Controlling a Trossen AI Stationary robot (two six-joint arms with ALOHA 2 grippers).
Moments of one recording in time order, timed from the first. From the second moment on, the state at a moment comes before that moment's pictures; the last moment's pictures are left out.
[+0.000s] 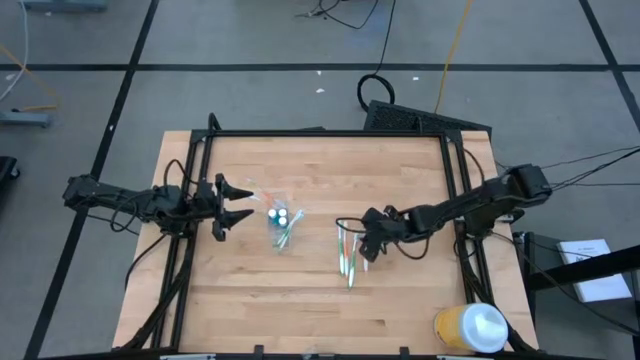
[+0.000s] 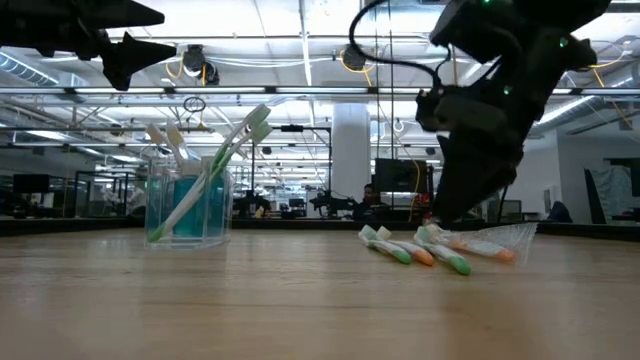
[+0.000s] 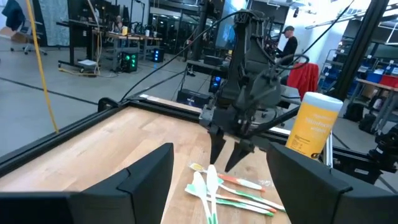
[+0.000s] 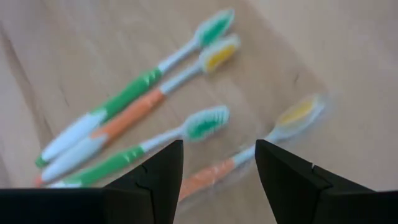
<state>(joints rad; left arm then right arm) -0.20 0.37 0.25 0.15 -0.32 -0.19 0.20 1.52 0.74 -0.24 0.25 0.77</state>
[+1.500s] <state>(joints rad) -0.20 0.41 0.25 0.15 -0.37 -0.21 0.16 1.66 0.74 -0.38 0.33 0.93</state>
